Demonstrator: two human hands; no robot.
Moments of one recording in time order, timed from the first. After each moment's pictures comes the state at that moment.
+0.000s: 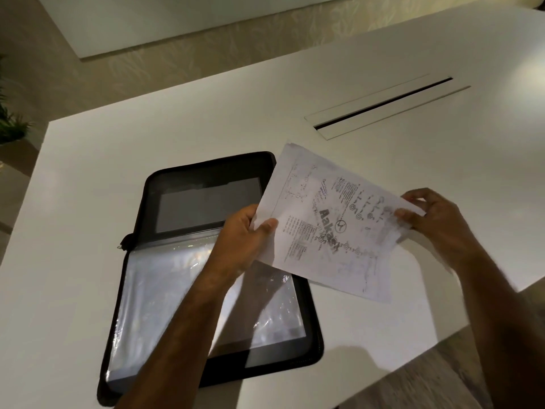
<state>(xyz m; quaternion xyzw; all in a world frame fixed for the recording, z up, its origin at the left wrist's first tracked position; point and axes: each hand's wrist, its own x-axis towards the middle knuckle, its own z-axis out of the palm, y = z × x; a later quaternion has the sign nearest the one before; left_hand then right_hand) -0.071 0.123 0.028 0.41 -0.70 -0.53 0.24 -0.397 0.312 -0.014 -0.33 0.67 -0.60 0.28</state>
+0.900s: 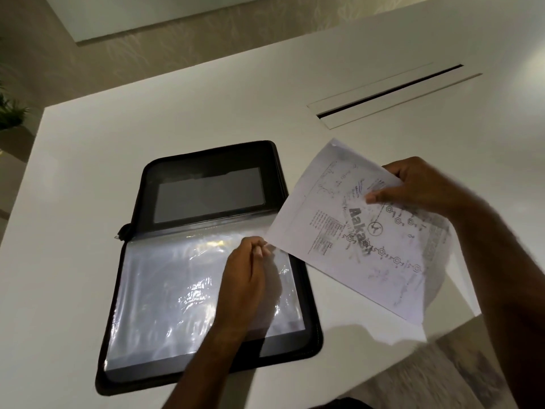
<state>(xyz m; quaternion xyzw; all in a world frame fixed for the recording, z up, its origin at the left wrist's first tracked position) -0.042 0.180 -0.039 0.41 -0.72 -0.44 0.33 -0.404 0.251 0.043 -0.51 0.71 -0.35 0.35</state>
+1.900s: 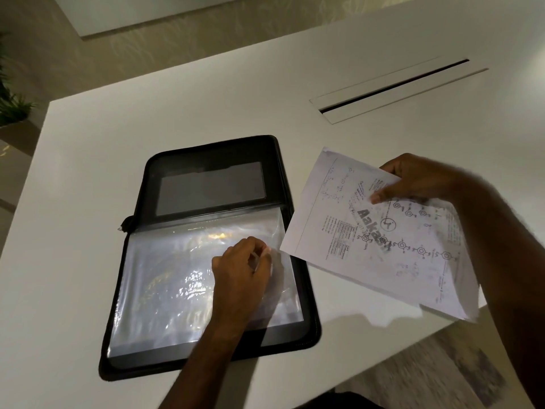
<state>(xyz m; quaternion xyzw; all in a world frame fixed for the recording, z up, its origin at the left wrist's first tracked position) -0.039 0.183 -0.034 0.49 -0.77 -0.28 0.28 -0.434 0.238 0.036 -0.50 0.70 -0.23 0.46</state>
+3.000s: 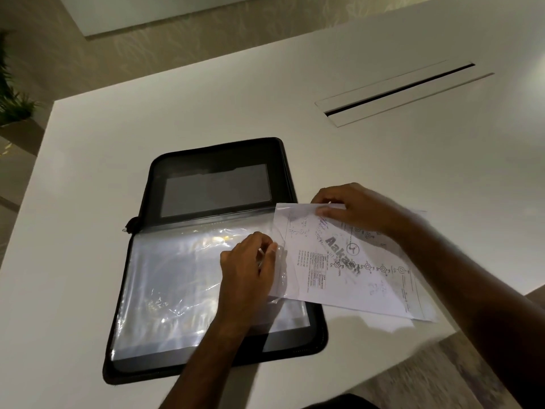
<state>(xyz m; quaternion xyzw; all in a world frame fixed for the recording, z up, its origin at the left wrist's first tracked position) -0.042 0.177 -0.024 0.48 -0.79 -0.31 0.22 -0.319 0.199 0.015 -0.68 0.66 -0.18 0.24</state>
